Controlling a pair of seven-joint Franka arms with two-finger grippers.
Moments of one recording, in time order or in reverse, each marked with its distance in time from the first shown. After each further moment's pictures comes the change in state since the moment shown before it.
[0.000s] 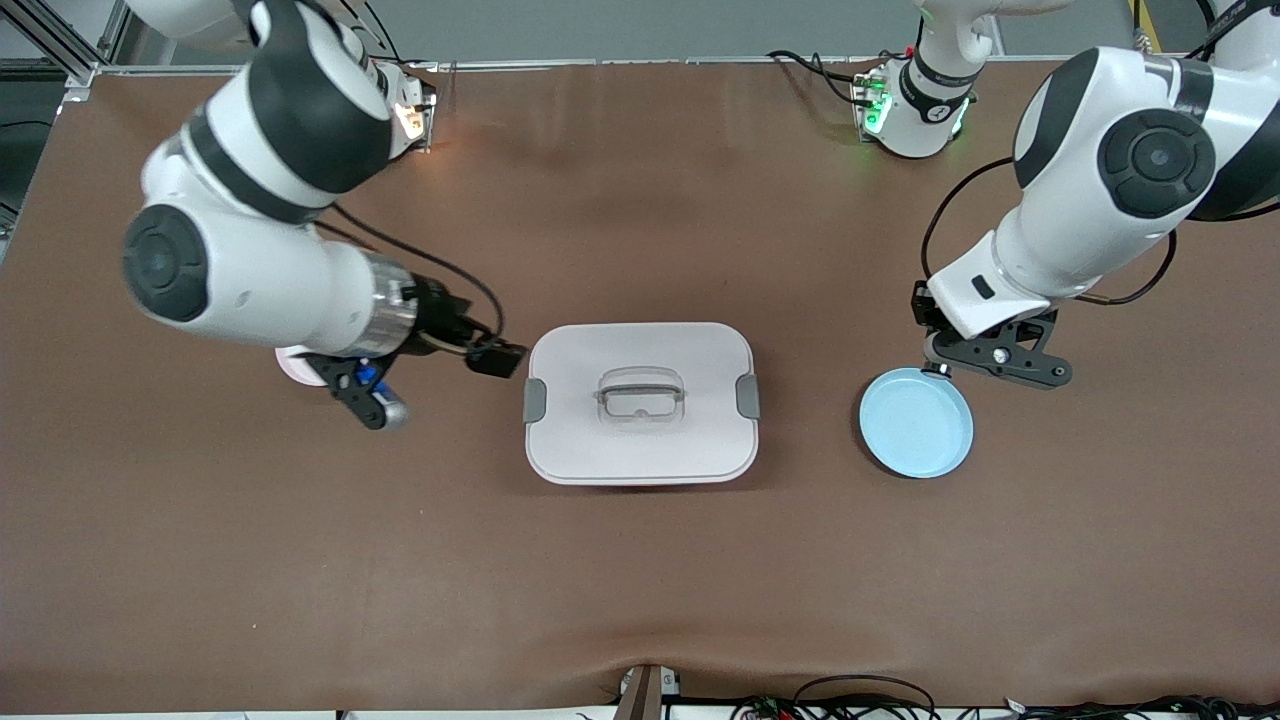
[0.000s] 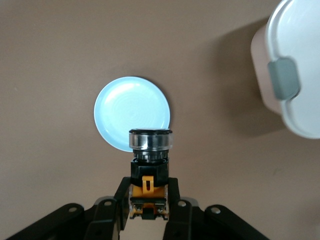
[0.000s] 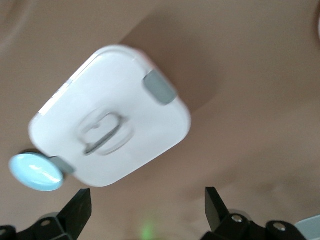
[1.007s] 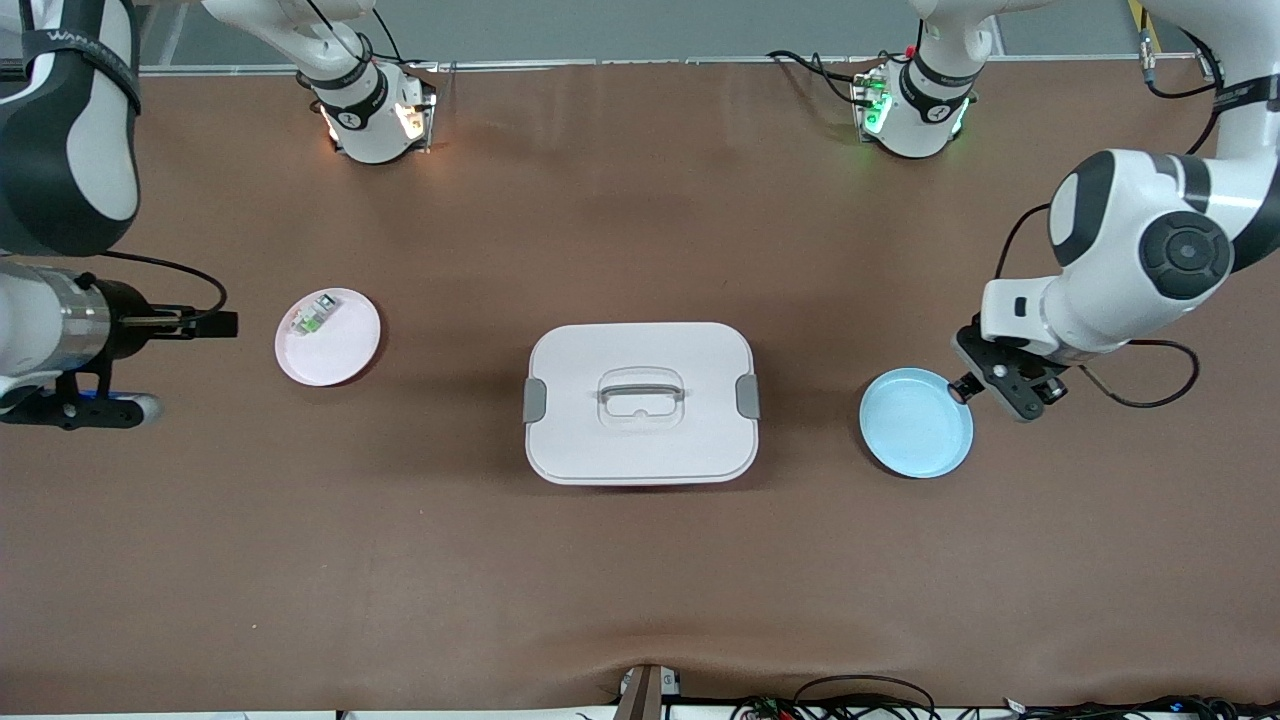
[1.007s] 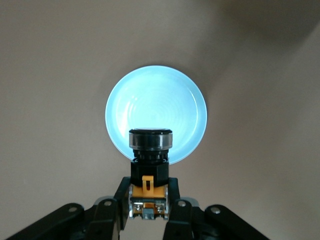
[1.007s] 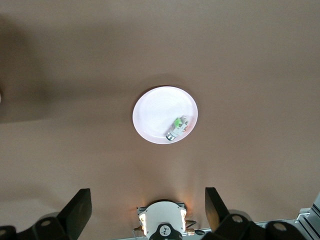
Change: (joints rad) left arm 0.178 0.011 -0.004 -0.305 -0.001 0.372 0.841; right arm -0.290 -0.050 -0.003 -0.004 -0.410 -0.300 -0.891
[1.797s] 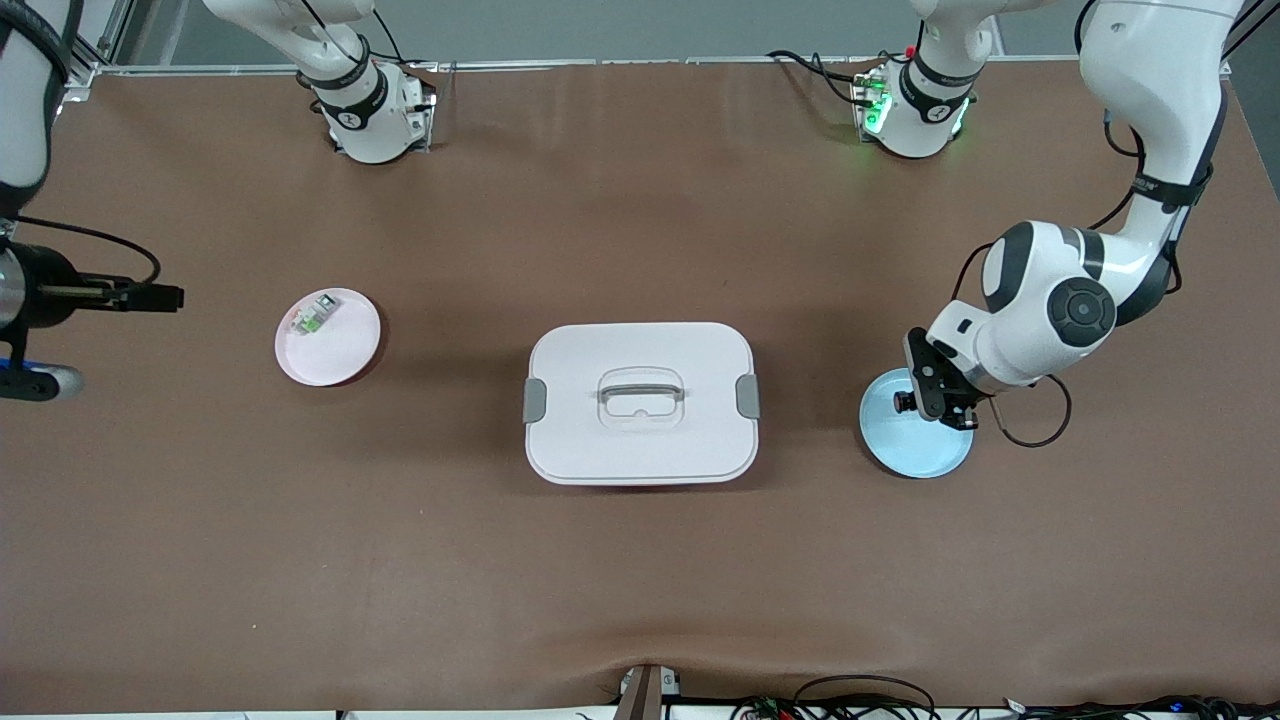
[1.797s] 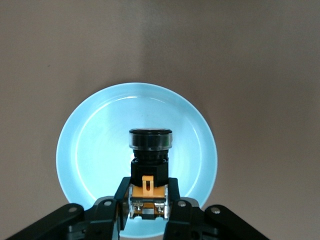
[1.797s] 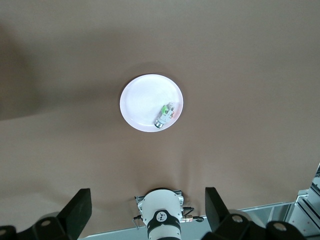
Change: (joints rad) left arm 0.006 0.187 0.003 -0.118 0.003 0.308 0.447; right arm -0.055 -0.071 0.003 0.003 -0.003 -0.059 0.008
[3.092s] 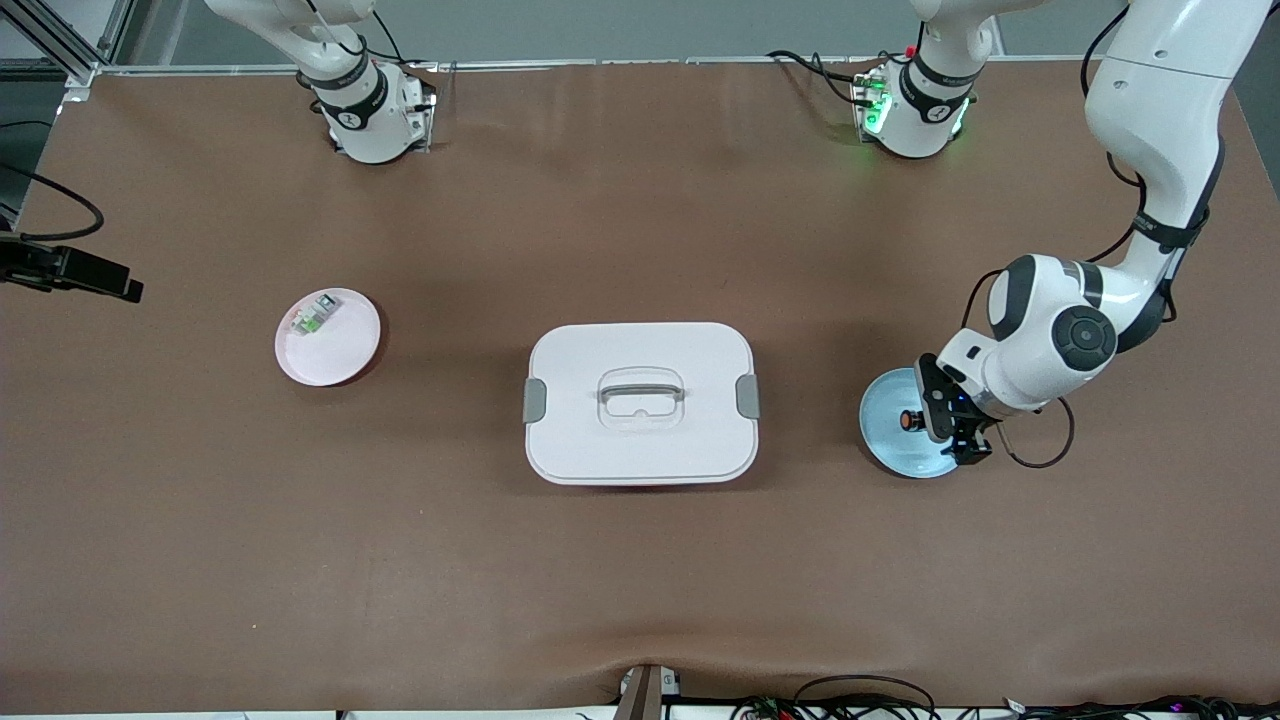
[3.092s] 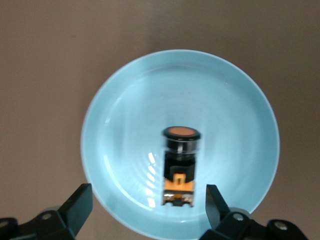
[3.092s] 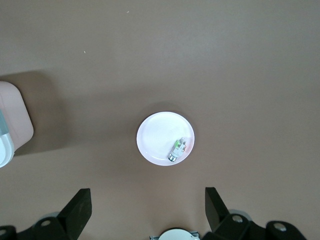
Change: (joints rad) left arm 0.043 0.096 0.005 0.063 0.082 0.111 -0.050; right arm -0.054 -0.223 0.007 -0.257 0.063 0.278 0.001
